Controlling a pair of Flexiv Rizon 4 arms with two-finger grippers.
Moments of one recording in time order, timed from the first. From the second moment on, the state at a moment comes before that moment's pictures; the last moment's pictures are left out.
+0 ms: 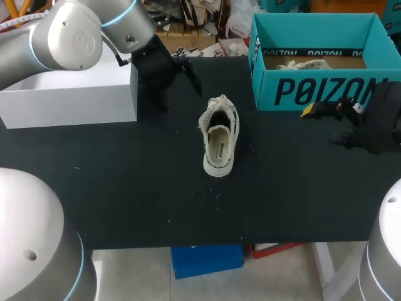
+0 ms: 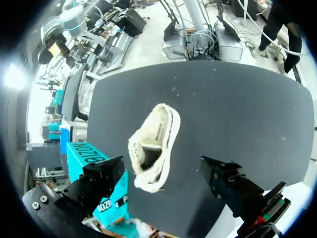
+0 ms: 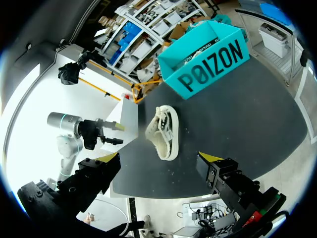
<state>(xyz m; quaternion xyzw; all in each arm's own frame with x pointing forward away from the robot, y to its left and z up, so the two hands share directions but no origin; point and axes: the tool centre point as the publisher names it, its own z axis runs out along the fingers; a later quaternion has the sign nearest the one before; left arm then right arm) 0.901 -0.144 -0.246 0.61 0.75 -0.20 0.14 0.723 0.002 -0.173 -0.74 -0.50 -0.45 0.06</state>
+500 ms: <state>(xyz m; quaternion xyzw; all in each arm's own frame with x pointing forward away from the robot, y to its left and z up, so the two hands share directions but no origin) 0.844 -0.078 -0.157 0.44 0.86 -0.24 0.01 0.723 0.002 -0.173 -0.74 -0.50 -0.45 0.06</state>
